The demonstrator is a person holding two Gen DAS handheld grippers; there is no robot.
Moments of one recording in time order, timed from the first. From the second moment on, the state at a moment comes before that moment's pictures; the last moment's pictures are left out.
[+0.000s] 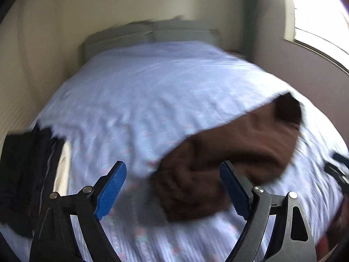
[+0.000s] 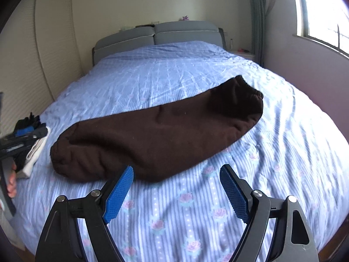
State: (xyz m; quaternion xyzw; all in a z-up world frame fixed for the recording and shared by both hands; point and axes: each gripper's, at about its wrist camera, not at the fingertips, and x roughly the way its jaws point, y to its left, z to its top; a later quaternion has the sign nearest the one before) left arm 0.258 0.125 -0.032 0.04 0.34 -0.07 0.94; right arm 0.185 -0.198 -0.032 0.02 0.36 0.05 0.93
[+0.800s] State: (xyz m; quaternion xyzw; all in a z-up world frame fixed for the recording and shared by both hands) left arm 0.486 -0.043 -0.114 0.17 0.51 -0.24 0.80; right arm 0.241 -0.234 -0.103 0.14 0.41 0.07 0.90
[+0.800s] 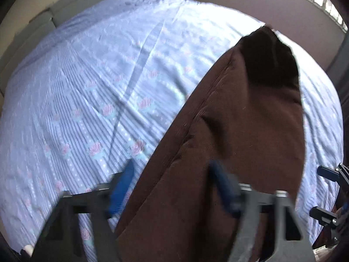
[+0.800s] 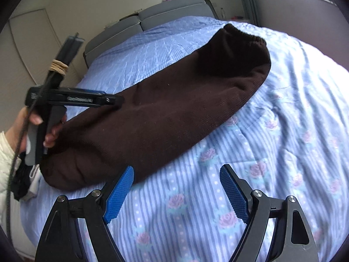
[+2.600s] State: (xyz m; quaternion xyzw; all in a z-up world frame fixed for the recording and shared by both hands) left arm 0.504 -0.038 -0.129 0.17 0.49 -0.12 0.85; right arm 0.321 -0.179 -0.134 0.05 0.46 0.31 0.83
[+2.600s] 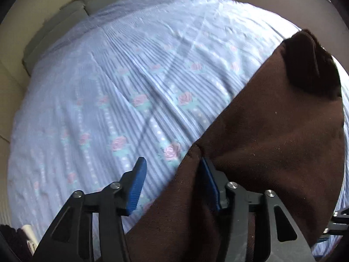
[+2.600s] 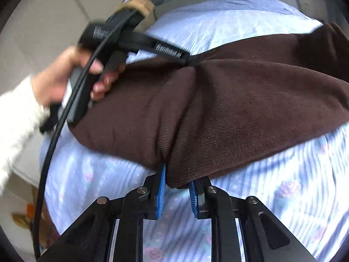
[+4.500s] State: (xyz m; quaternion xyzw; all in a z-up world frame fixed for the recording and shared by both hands) left arm 0.360 -0.094 -0.157 0.06 0.41 -0.14 0.90; right arm 0.489 -0.400 -0.108 0.24 0.39 0.01 0.89
